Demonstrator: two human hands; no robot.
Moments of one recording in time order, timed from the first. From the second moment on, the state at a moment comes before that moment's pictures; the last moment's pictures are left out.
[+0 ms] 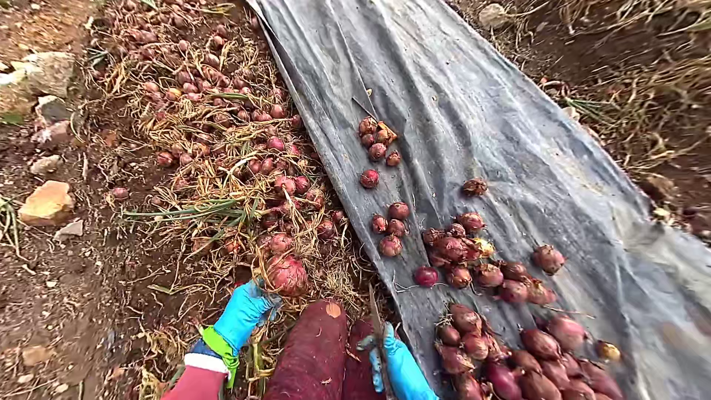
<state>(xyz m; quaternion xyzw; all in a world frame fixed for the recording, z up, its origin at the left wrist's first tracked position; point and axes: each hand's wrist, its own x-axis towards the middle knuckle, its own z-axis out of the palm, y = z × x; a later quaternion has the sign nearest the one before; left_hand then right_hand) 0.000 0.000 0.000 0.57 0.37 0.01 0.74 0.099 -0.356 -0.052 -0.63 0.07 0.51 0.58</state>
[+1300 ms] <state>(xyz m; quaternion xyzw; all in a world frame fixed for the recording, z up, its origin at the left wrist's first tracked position) 0.028 0.001 -0.176 0.85 0.14 -0.48 0.13 0.099 -0.369 -0.033 -0.70 0.18 0.45 0.53</state>
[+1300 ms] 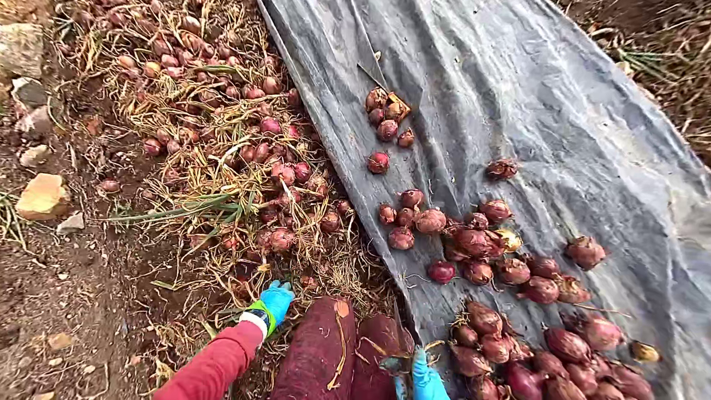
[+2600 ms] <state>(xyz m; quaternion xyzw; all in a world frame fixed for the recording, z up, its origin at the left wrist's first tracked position) -0.034 -0.176 0.111 0.85 0.08 -0.13 0.50 0.000 -0.406 0.040 -0.58 0.03 0.32 0.75</state>
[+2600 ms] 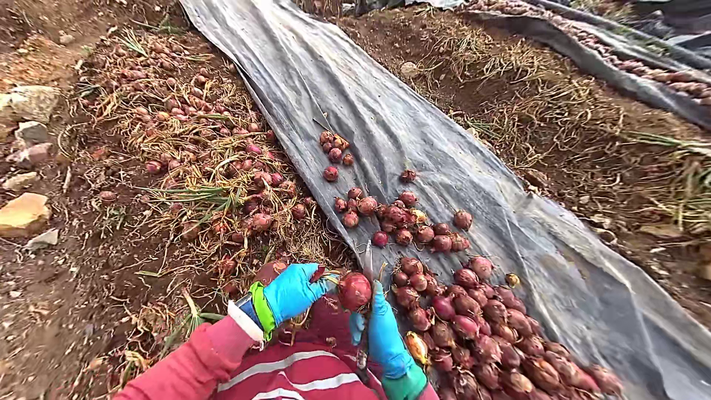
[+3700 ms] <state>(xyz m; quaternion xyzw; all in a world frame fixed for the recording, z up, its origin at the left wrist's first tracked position) 0.031 -0.169 0.125 0.92 0.09 -0.24 0.29 0.046 -0.389 0.037 -0.69 -0.08 0.33 0.64</state>
